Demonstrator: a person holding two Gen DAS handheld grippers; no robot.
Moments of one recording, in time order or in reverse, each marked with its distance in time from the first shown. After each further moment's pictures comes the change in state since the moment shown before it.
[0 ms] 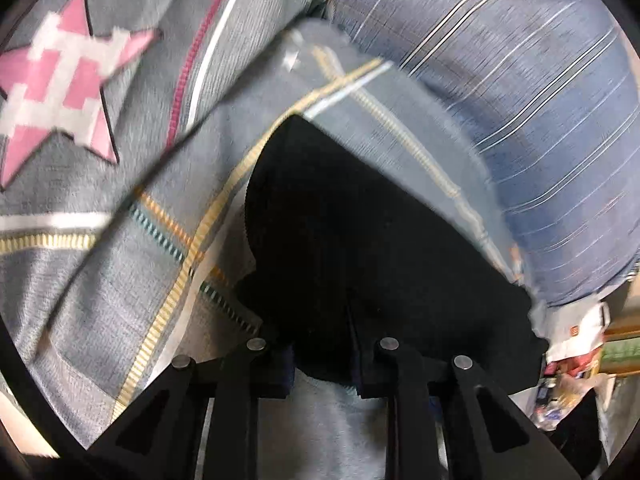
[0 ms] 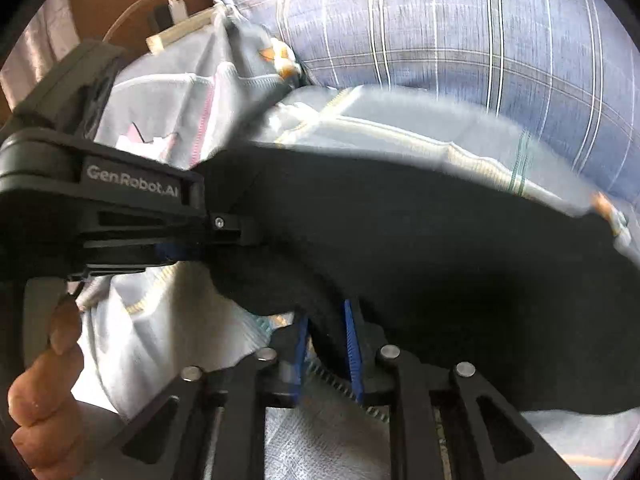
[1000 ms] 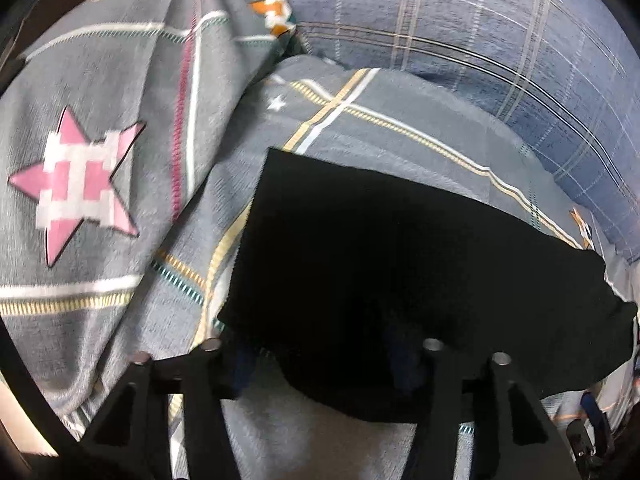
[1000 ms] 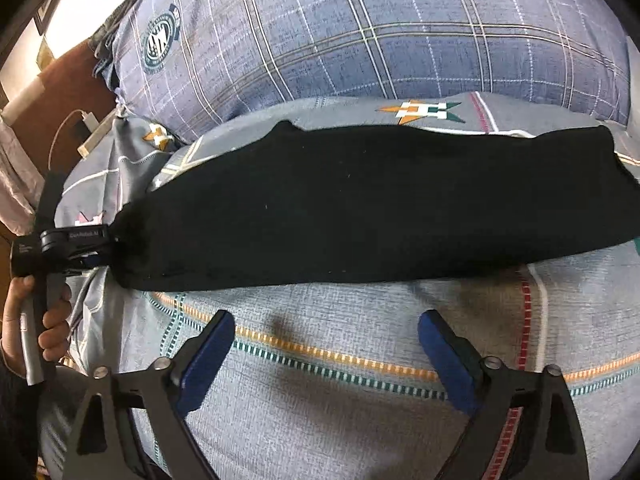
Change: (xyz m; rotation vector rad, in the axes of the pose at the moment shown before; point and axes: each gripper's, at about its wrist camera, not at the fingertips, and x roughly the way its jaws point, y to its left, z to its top) left arm 0.030 -0.054 -0.005 0.266 -0.128 0.334; right arm -0.078 -0.182 -0.085 0.301 -0.095 -0.046
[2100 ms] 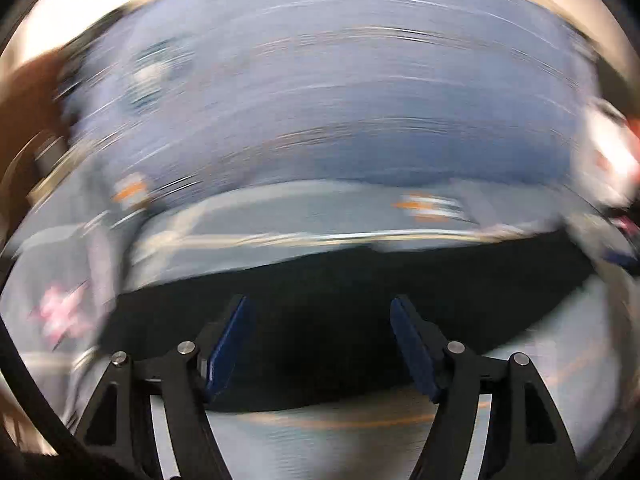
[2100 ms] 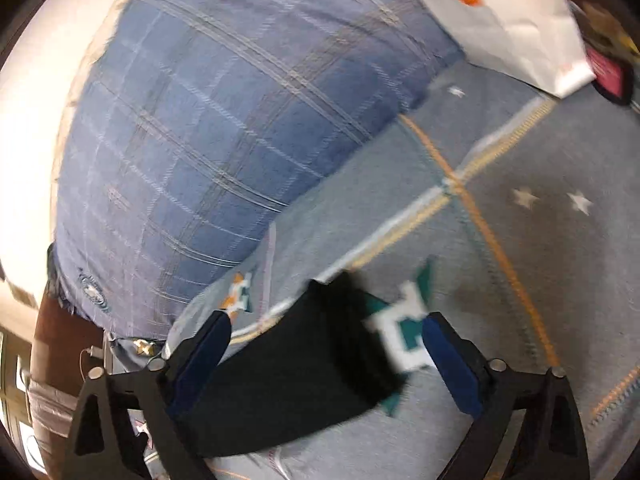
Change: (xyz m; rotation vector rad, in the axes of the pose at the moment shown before) left arm -0.081 -0.223 -0.074 0.474 -0.374 -0.066; right arm -0.072 -0.284 0.079 0.650 -0.094 0.080
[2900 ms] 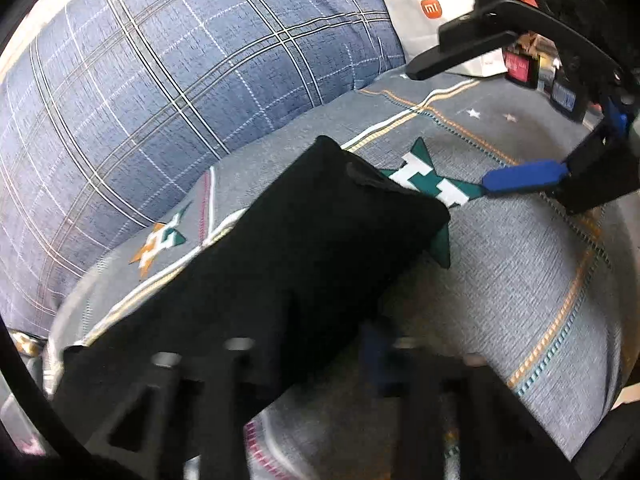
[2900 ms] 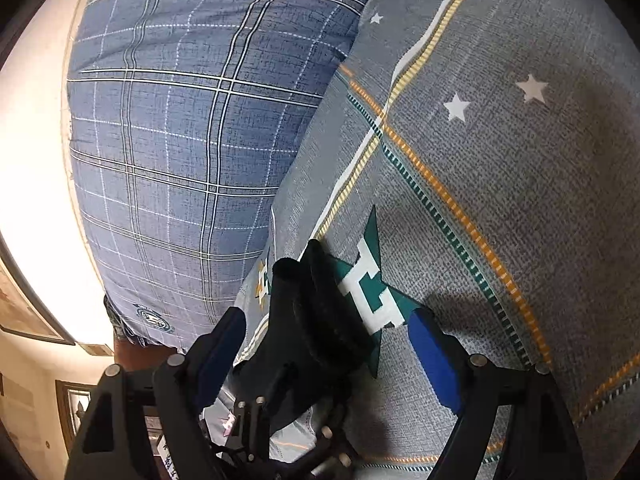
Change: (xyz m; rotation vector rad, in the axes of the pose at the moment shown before) left arm 0.064 -0.227 0.001 0.482 0.078 -0.142; right arm 0.001 -0.069 -0.004 0.297 0.129 0.248
